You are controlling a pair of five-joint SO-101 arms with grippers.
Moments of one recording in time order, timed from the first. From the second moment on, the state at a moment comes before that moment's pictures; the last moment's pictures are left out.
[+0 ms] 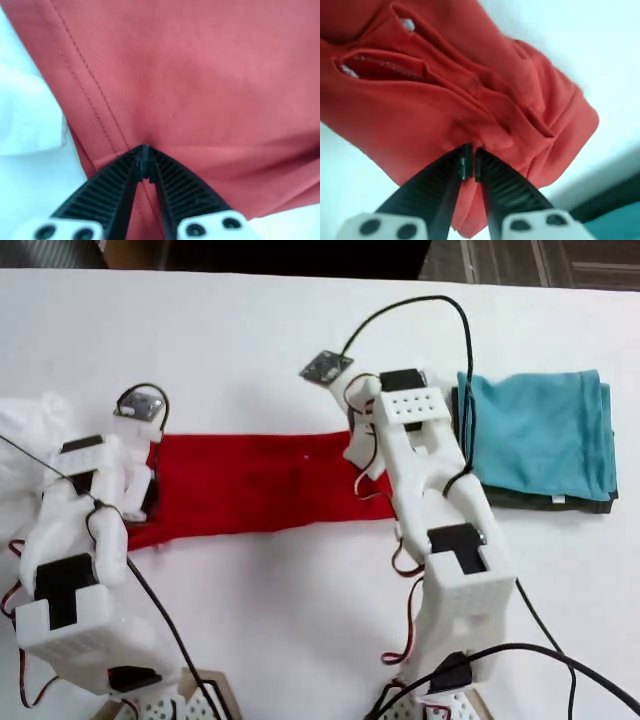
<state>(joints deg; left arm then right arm) -24.4 8.8 29.1 56.7 -26.7 -14.5 24.1 -9.6 78.2 40.8</state>
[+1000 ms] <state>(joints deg) -24.4 8.8 29.1 56.7 -26.7 -12.5 33.9 -38.4 92.7 41.6</state>
